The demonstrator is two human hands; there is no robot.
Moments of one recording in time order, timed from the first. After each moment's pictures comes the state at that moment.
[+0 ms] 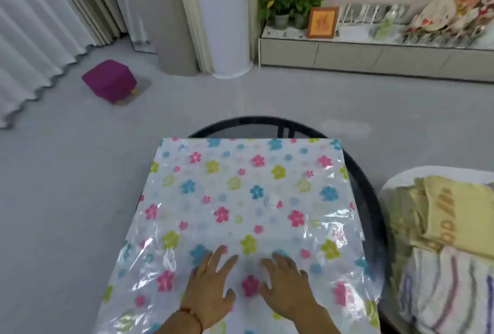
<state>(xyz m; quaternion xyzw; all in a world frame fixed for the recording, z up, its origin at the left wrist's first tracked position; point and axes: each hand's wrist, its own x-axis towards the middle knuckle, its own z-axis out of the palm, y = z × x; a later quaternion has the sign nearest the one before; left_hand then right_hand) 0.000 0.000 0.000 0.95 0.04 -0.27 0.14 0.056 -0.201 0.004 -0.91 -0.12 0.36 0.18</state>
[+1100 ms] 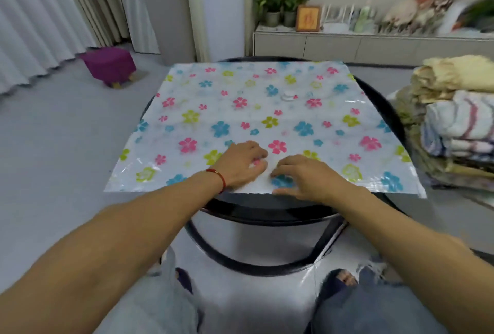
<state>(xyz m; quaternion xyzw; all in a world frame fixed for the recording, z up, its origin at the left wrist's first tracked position) -0.051 0.011 -0.131 0.97 -0.19 0.00 0.16 -0.069 -0.211 -0.114 -0.92 -0.37 0.03 0.11</state>
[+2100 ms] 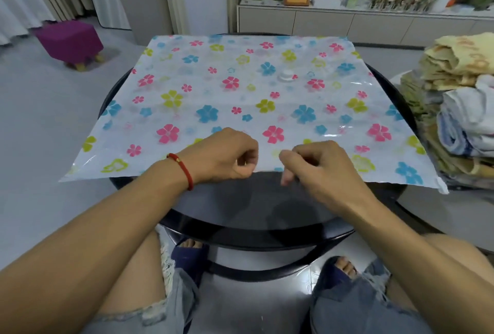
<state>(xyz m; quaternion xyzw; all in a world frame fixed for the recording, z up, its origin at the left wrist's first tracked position) -0.026 0.022 -0.089 0.94 -0.30 -0.05 0.15 -0.067 -0.199 -0.098 -0.88 -0.13 0.03 0.45</state>
